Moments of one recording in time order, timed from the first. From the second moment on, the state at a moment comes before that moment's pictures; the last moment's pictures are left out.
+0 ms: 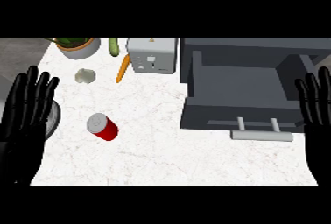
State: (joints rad) left arm -0.03 0.11 -0.04 -2.10 -0.03 -0.01 0.00; right arm -0.01 -0.07 -0.02 -2.10 -0.02 -0.02 0.03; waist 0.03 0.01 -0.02
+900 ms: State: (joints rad) left arm 0.01 0.01 -0.20 -2.11 -0.24 0.17 0.39; right arm 0.12 -0.09 -0.05 -2.09 0.00 -0.01 0.18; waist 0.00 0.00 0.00
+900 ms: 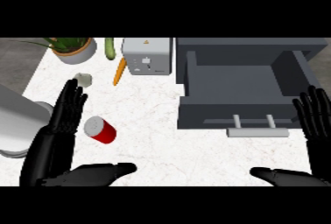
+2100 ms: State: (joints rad) left arm 0.00 0.01 -0.10 -1.95 -0.17 0.21 0.32; right arm 0.25 -0.08 -0.16 -2.05 -0.05 0.12 0.04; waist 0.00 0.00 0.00
